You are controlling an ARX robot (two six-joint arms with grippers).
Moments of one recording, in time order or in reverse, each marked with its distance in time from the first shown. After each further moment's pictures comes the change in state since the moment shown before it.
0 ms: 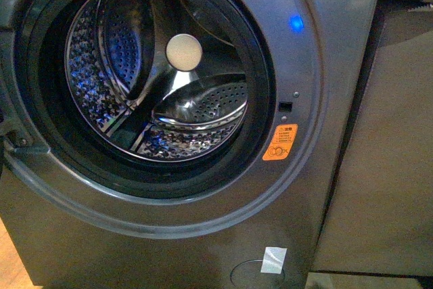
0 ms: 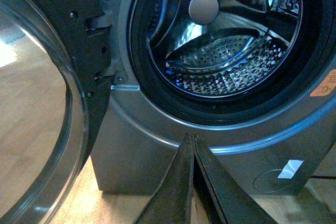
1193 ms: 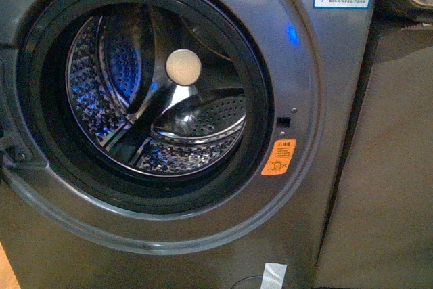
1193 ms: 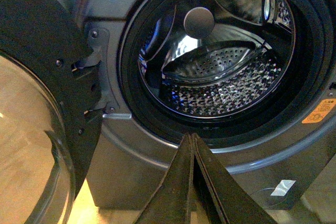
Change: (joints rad) left arm -0.128 0.459 0.242 0.197 -0.126 -0.003; right arm 0.000 0.114 0.000 0.103 0.000 0.000
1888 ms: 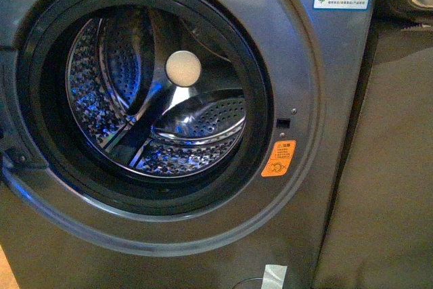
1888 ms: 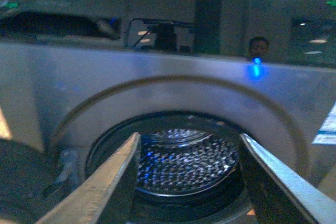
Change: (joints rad) left arm -0.301 0.425 0.785 -0.276 -0.292 -0.031; right arm -0.007 0.381 -0.010 0.523 -0.008 0.039
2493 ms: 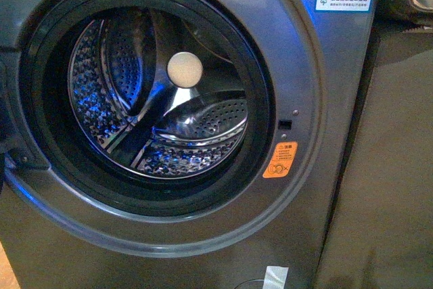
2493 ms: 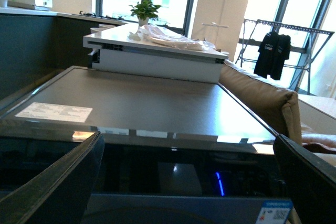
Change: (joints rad) left arm -0.028 0.452 1.051 -0.430 0.047 -0.018; right arm -0.152 0.397 -0.003 0.597 -0.235 0.147
